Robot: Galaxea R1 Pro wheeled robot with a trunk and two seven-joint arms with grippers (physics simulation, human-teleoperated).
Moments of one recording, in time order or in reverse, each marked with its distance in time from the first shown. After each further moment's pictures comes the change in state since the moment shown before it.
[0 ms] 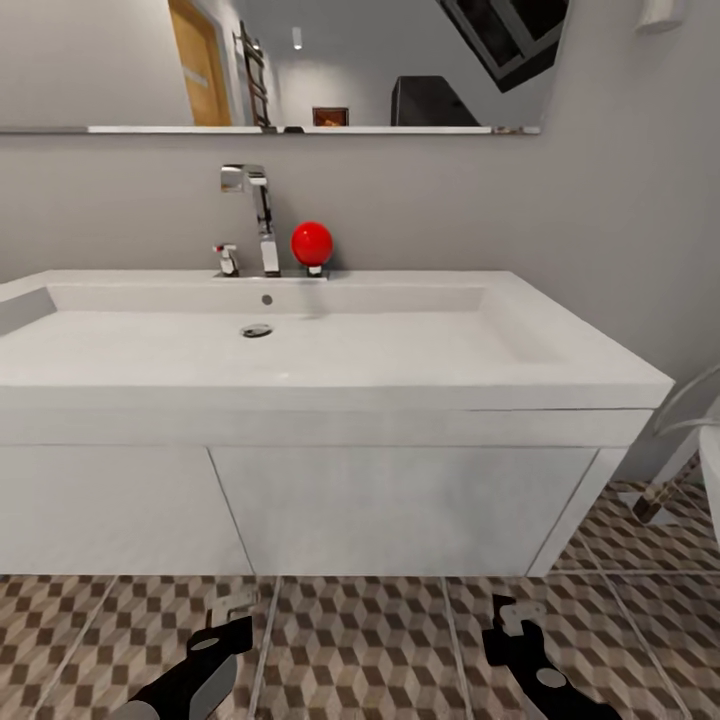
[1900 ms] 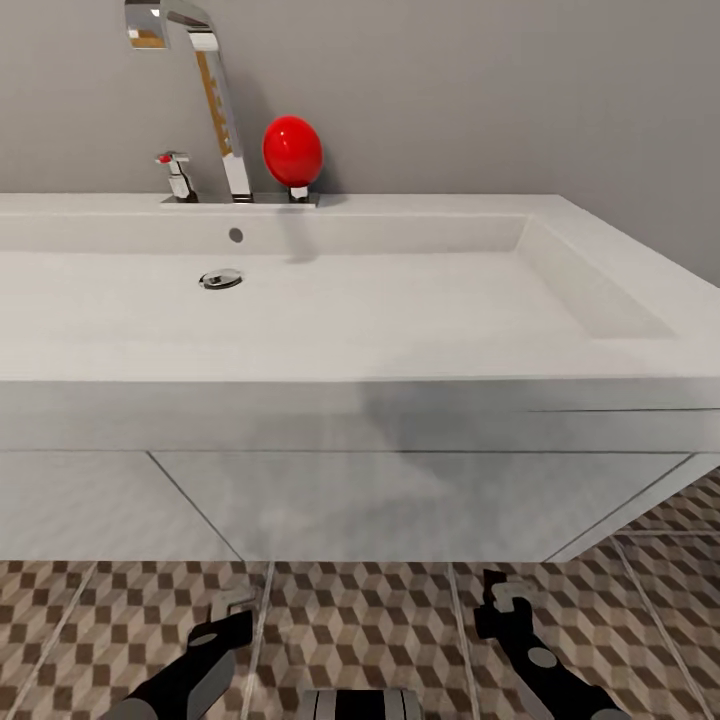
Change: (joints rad) left arm 0.000 0.012 0.001 -0.027 0.000 -0.001 -0.009; right arm 0.000 0.000 -0.005 -0.103 -0.001 -0.003 -0.008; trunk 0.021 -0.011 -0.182
